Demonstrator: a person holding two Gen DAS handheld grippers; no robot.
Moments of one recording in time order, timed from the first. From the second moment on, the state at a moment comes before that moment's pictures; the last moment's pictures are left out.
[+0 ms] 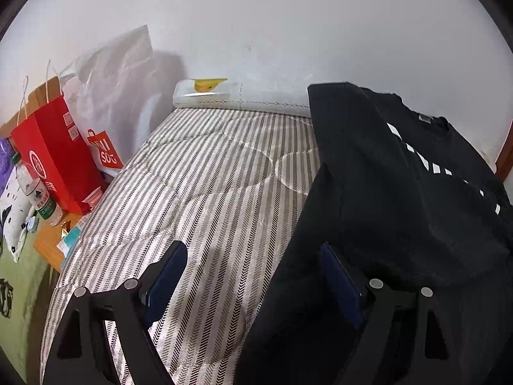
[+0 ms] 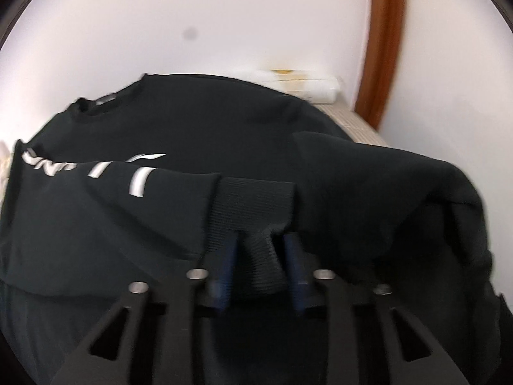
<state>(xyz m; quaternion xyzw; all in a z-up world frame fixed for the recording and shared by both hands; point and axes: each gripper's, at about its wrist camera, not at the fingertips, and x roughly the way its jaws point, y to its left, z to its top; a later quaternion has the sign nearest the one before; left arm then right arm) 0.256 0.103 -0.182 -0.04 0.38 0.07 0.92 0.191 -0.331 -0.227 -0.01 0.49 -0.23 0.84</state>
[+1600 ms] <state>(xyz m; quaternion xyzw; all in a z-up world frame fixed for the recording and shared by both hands) 0.250 0.114 -0.180 -0.06 0.38 0.08 0.92 0.025 -0.424 -0.145 0.02 0.50 -0.36 0.79</state>
